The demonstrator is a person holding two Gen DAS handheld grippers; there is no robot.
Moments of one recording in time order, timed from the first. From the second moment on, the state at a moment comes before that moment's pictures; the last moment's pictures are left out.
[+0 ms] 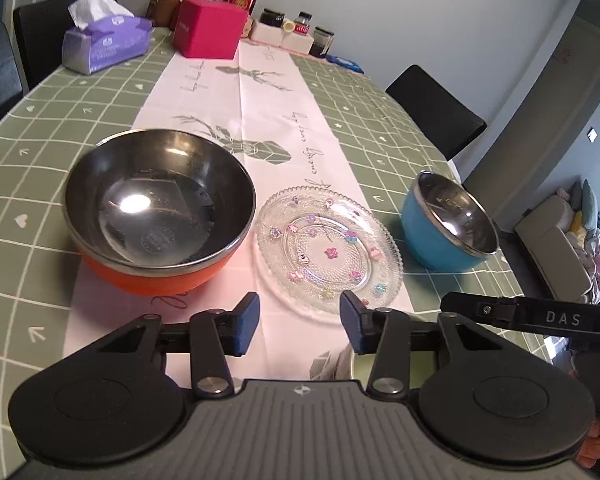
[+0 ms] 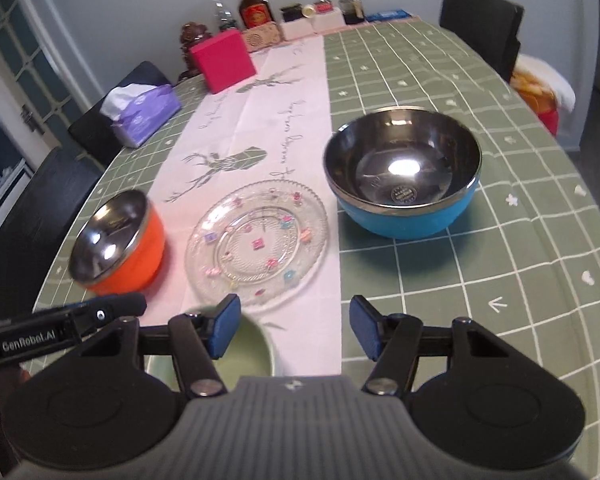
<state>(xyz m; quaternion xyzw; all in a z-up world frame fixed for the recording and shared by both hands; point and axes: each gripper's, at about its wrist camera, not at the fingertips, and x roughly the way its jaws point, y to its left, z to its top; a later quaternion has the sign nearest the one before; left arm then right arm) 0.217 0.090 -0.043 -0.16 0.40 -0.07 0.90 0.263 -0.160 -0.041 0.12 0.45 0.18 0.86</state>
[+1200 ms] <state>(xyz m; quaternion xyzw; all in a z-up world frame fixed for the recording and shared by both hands) 0.239 0.090 -0.081 -0.27 0.40 0.03 0.87 0.322 -0.164 -0.085 0.20 0.51 0.16 0.82</state>
